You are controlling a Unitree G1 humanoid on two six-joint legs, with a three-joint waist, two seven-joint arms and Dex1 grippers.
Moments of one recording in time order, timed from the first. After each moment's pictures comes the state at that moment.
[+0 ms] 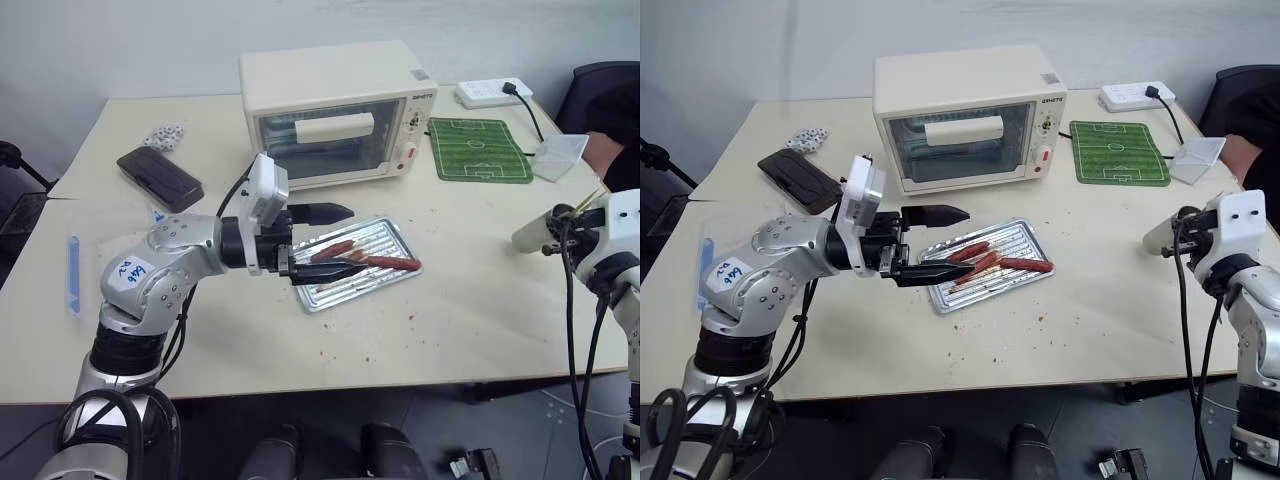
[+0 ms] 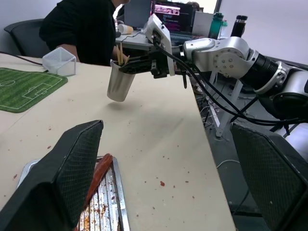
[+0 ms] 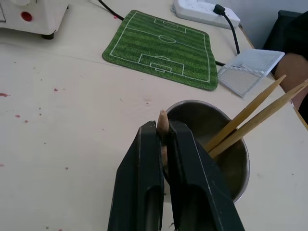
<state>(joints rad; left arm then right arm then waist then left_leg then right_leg) -0.68 0.52 -0.05 -0.30 -0.70 0.73 -0.89 -0.30 -0.74 -0.42 -0.03 0.34 0.53 0.44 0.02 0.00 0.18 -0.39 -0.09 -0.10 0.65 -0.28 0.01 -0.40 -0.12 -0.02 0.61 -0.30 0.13</state>
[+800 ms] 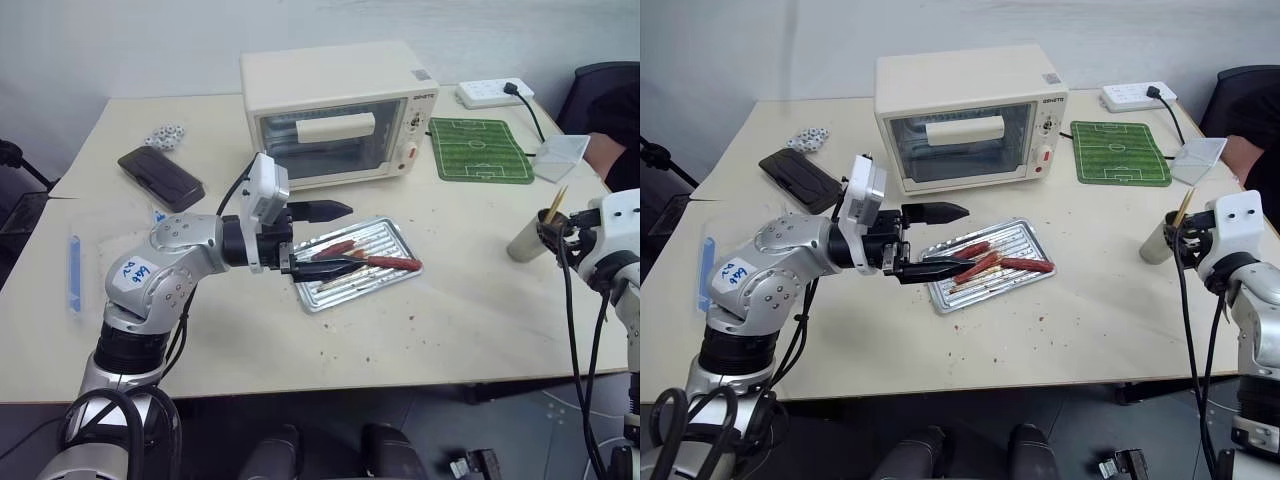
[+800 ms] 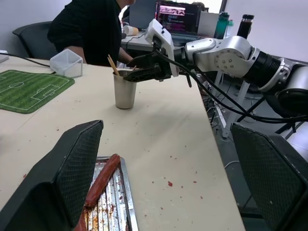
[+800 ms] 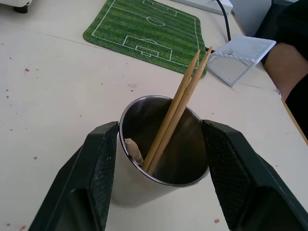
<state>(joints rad) -0.68 0.51 -0.05 -0.28 -0.67 0.70 -0.89 -0.34 -0.77 -0.39 0.07 0.27 0.51 0.44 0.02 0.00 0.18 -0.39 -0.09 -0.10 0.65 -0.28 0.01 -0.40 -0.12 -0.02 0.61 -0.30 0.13</state>
